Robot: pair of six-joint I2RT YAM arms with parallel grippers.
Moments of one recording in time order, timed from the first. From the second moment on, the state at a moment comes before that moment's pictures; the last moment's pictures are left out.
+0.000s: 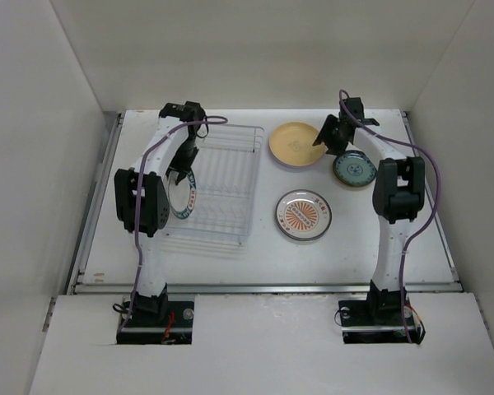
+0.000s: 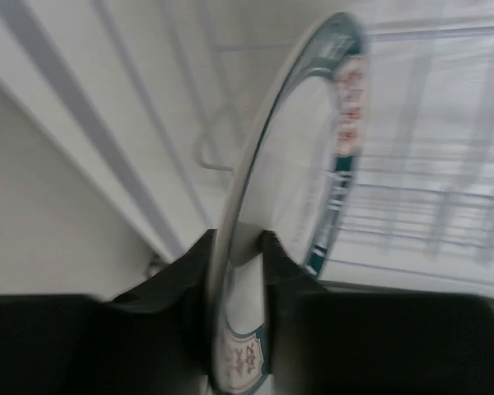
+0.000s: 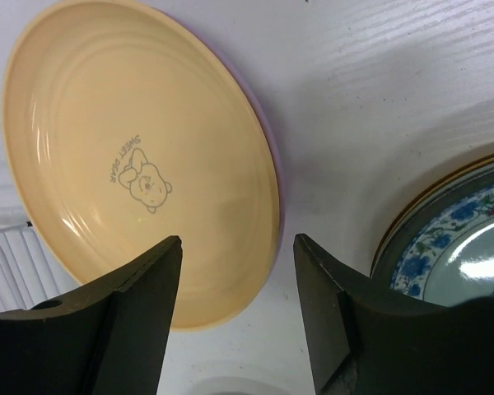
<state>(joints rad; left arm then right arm) -0.25 2.08 1.96 -1.44 -0.30 0.10 0.09 2.22 1.86 -0.53 -0.12 0.58</state>
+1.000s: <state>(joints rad) -0.26 1.76 2.26 -1.29 0.22 -0.04 0.23 1.63 1.43 -0.43 -0.56 0.35</state>
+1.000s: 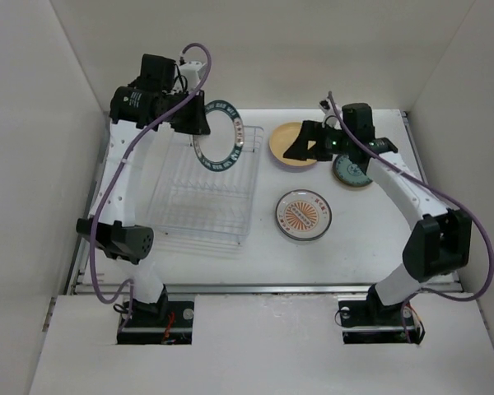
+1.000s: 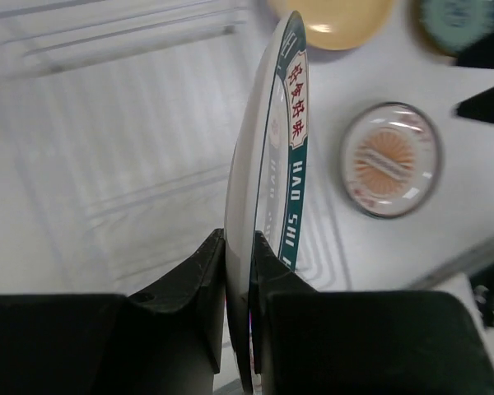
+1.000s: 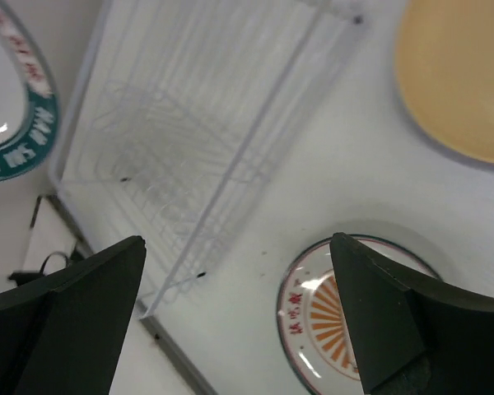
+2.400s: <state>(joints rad) -0.28 1.74 2.02 -1.20 -0.03 -0.08 0.20 1.34 1.04 -0.10 -0.62 0.76</state>
